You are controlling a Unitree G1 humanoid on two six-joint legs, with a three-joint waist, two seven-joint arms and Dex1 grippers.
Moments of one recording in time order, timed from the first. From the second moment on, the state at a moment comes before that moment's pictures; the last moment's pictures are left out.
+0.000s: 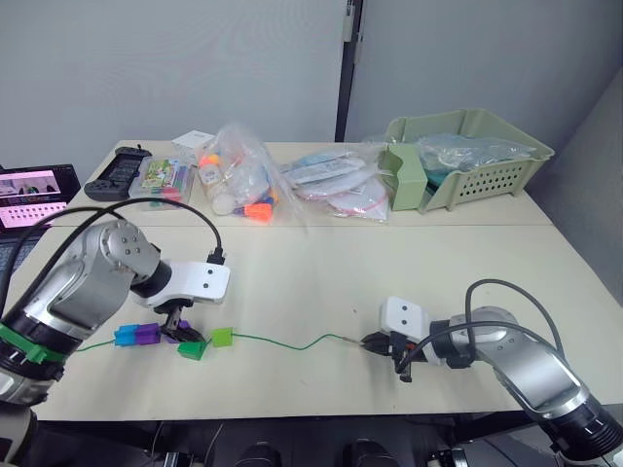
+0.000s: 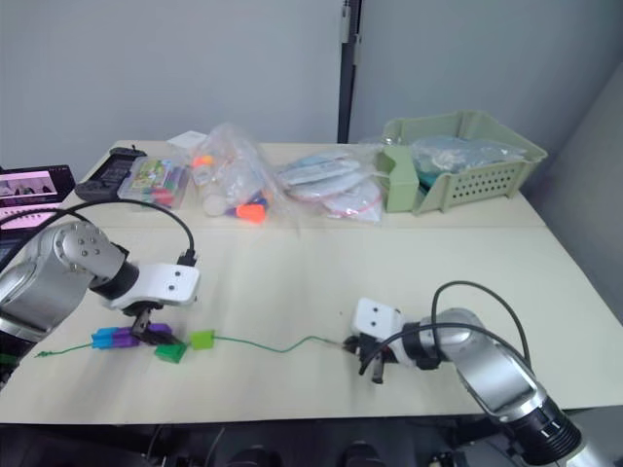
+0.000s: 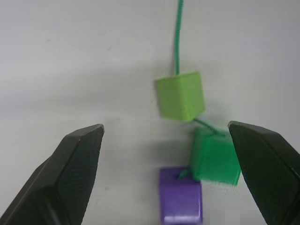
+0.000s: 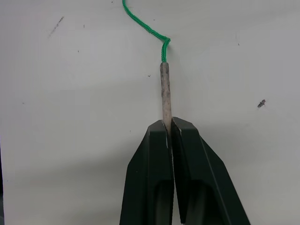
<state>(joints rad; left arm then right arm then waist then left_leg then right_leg) -0.72 1.14 -0.42 -0.19 0.16 0.48 -1.56 -0.31 -0.78 0.31 -0.40 0.18 0.62 0.99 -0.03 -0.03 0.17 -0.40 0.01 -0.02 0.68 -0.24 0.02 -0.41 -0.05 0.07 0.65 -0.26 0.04</state>
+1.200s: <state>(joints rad) -0.72 0.98 -0.60 -0.18 0.36 0.68 -1.59 -0.29 -0.77 0.31 -0.47 0.18 0.69 0.93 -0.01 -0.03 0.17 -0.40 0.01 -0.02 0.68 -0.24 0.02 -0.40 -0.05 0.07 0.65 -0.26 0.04</state>
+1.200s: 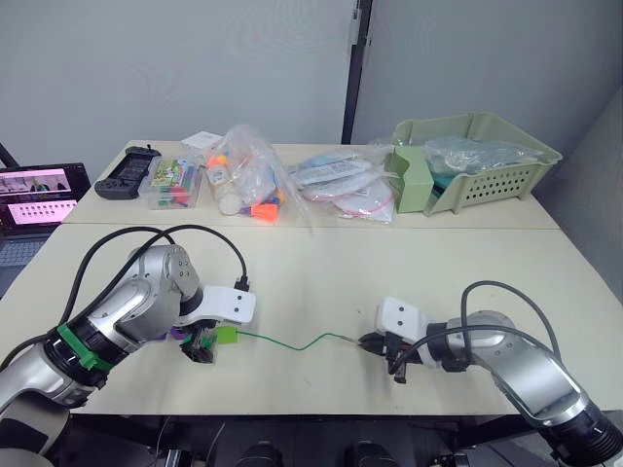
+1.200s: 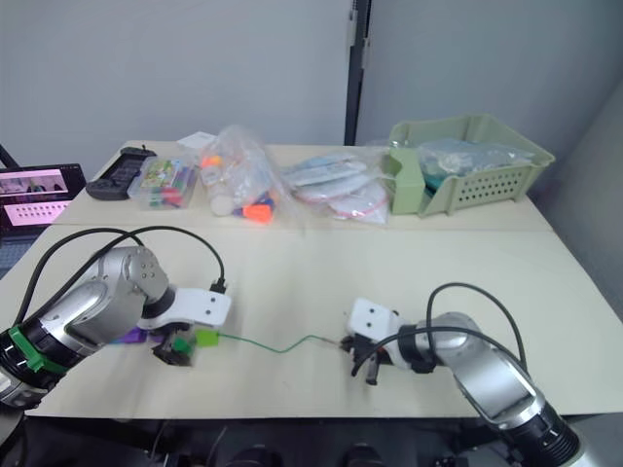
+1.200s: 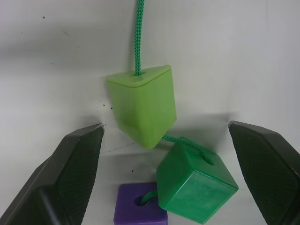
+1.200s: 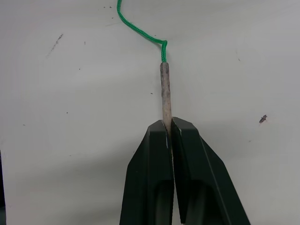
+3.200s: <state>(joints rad) -0.50 1.07 -0.43 -0.15 0.38 0.52 -1.54 0.06 -1.01 -0.12 -0.55 0.18 0.78 0.83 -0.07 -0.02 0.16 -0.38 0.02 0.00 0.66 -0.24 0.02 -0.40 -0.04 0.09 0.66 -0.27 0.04</state>
